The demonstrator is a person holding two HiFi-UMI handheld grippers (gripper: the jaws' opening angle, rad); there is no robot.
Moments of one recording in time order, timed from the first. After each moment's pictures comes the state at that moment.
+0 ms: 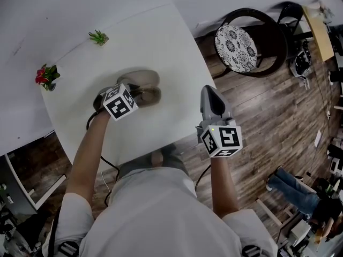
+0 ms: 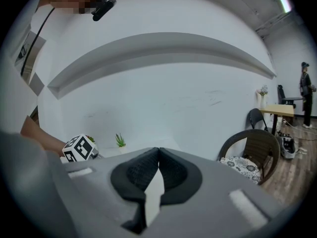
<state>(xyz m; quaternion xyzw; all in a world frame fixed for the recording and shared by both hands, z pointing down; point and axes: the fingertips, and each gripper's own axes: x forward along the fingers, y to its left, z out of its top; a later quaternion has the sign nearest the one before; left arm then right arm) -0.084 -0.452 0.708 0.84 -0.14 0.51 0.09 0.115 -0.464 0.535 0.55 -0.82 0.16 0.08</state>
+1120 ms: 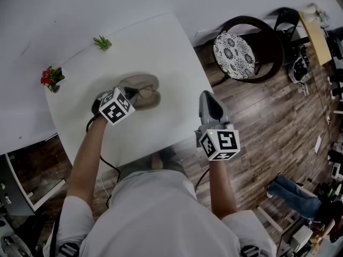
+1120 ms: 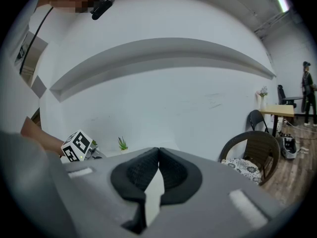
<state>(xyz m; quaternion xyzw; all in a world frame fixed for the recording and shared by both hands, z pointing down) -0.091 -0.458 0.669 0.85 -0.20 0.49 0.07 0.121 -0.449 0.519 0.55 -0.82 0.15 0.06</state>
